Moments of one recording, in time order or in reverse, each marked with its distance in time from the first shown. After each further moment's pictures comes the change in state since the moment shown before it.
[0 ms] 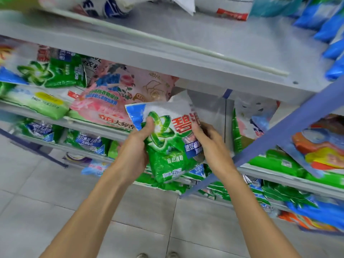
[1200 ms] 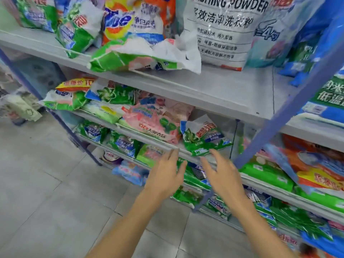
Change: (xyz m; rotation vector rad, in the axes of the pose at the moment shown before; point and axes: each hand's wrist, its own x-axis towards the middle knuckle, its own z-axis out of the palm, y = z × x) left_hand -0.091 -0.037 0.018 1.469 0.204 0.338; right_hand -0.083 -0.014 -0.028 -0.821 -0.007 -0.216
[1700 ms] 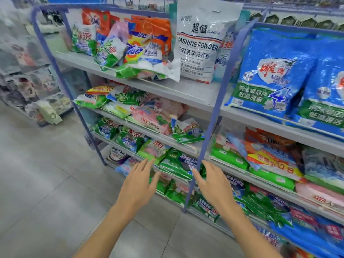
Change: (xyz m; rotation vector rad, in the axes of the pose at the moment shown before) left_hand -0.204 0.038 0.017 0.094 0.226 -0.066; right_hand -0.175 0.046 -0.083 -0.109 -0.046 -0.176
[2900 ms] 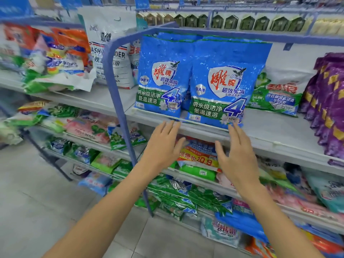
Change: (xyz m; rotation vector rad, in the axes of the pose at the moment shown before) left_hand 0.092 0.368 0.075 0.094 0.114 0.446; right_hand -0.012 0.259 -0.237 -0.033 0.486 0.026
